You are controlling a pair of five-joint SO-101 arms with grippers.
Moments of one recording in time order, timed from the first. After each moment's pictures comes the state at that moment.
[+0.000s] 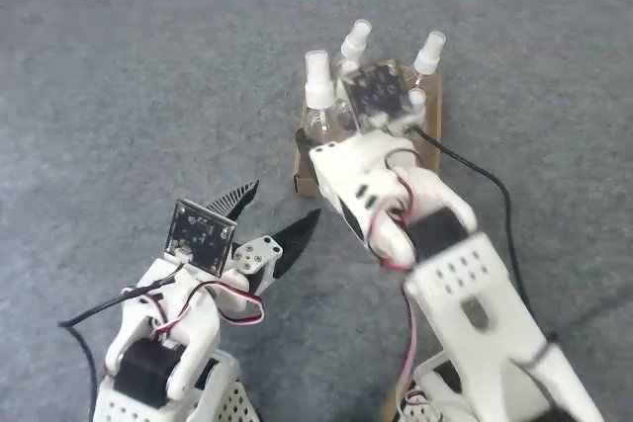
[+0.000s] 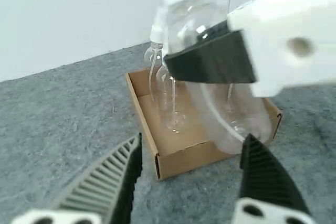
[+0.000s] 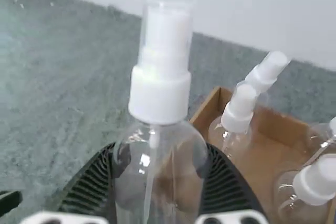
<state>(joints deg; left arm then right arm) 16.1 -98.7 74.7 59.9 0.7 -32.4 -38.9 38.9 37.2 -3.6</state>
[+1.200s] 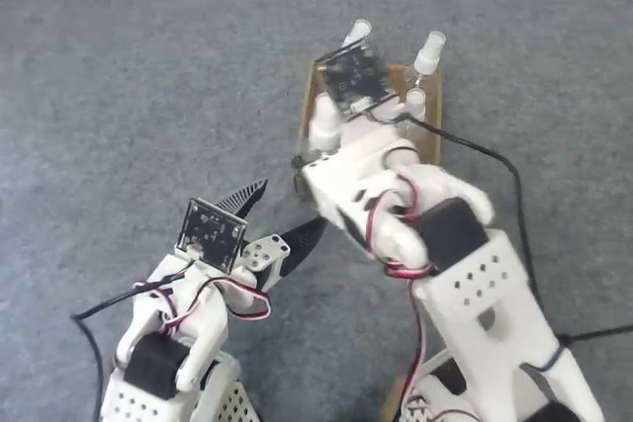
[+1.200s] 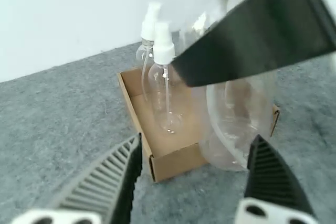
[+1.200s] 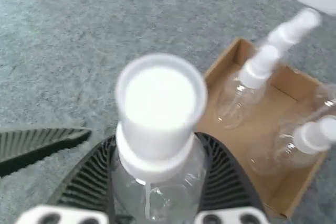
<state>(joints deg) 16.5 -98.8 79.1 54.7 0.1 -36.8 -37.0 18.2 67.3 -3.5</state>
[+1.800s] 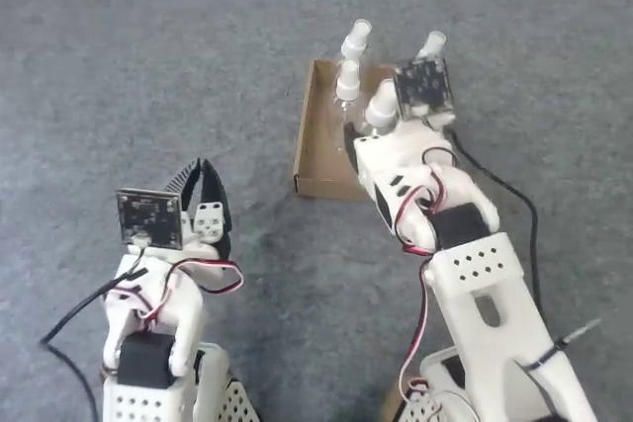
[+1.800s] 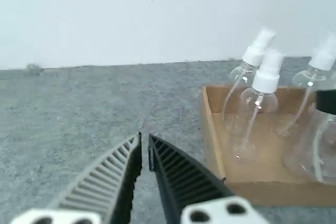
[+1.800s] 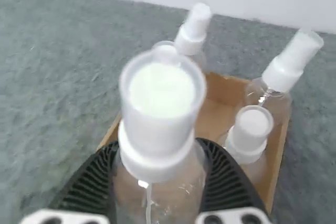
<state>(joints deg) 0.1 -98.1 79.5 49.9 5.4 -21.9 -38.9 45.5 33.1 -3.6</state>
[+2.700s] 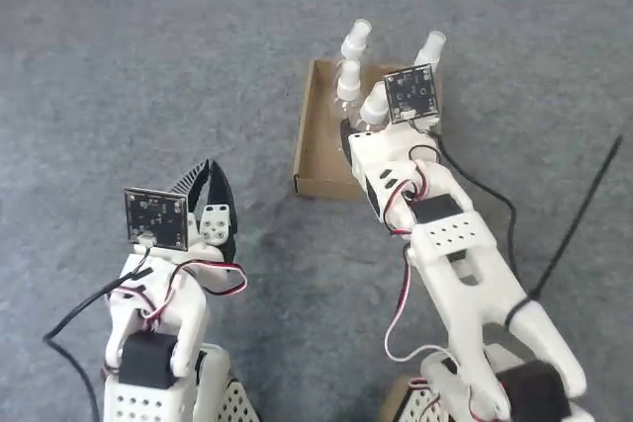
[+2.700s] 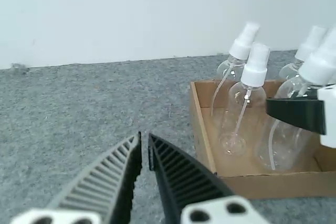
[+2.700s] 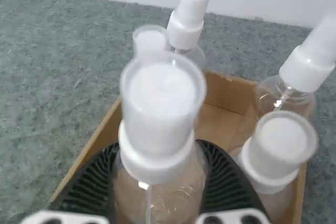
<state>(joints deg) 1.4 -98.5 80.2 49.9 5.4 -20.8 -22.9 51.2 9.8 -3.6</state>
